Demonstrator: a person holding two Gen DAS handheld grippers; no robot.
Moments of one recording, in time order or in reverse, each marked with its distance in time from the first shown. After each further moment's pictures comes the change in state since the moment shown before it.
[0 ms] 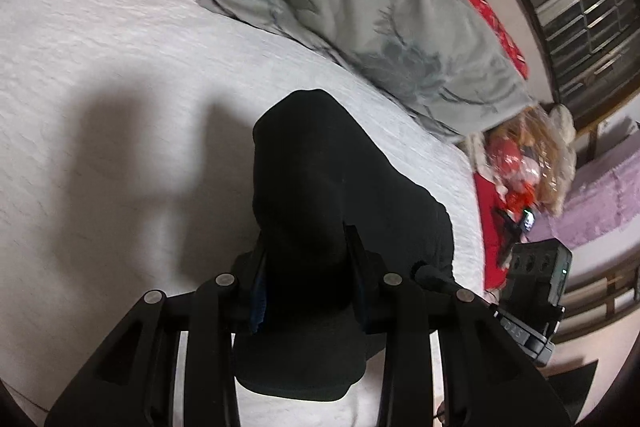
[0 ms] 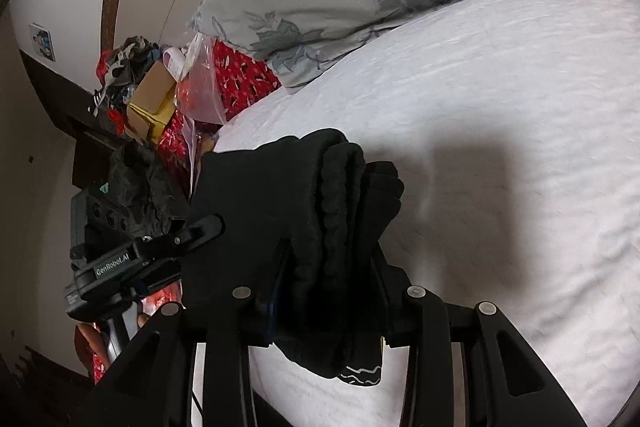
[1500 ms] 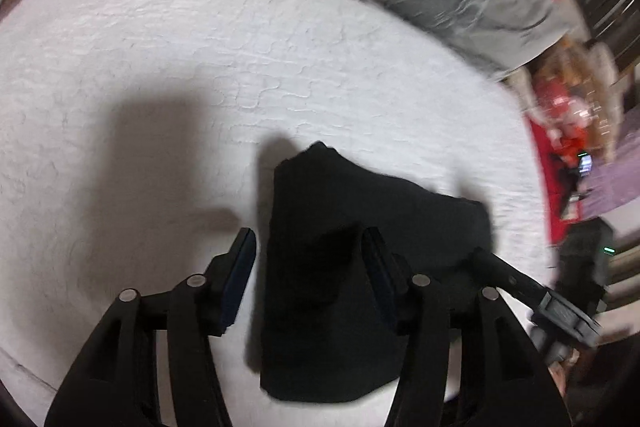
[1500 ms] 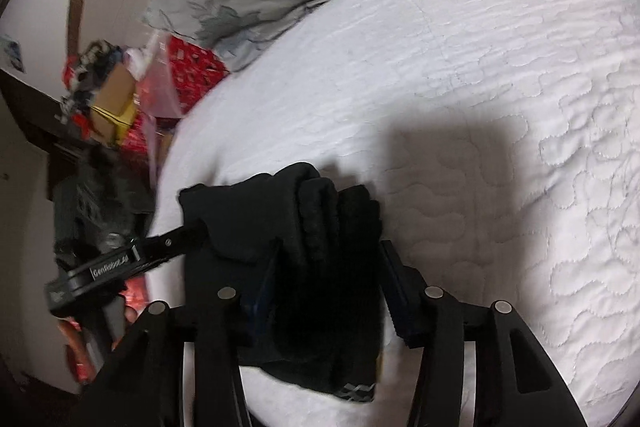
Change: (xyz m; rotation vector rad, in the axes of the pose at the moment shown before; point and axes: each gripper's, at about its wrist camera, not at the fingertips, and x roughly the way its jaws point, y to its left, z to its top) left arm 0.015 0.000 -0.057 0.102 0.083 0.161; right arm -0.024 -0.057 -0.050 0.093 0.005 -0.073
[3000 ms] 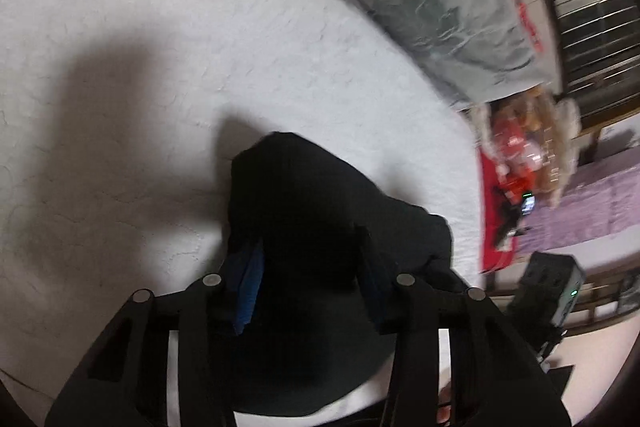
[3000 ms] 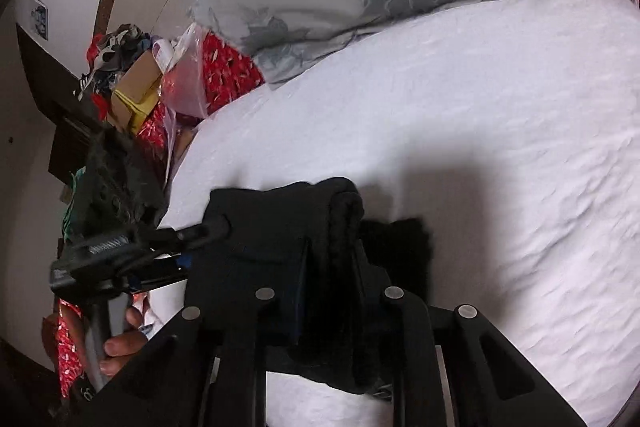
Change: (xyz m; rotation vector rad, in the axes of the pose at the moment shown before) left arm 0.021 0.000 0.010 -0.171 0.071 -0.175; right arm -0.009 0.039 0.002 -0.138 -0.049 -0.082
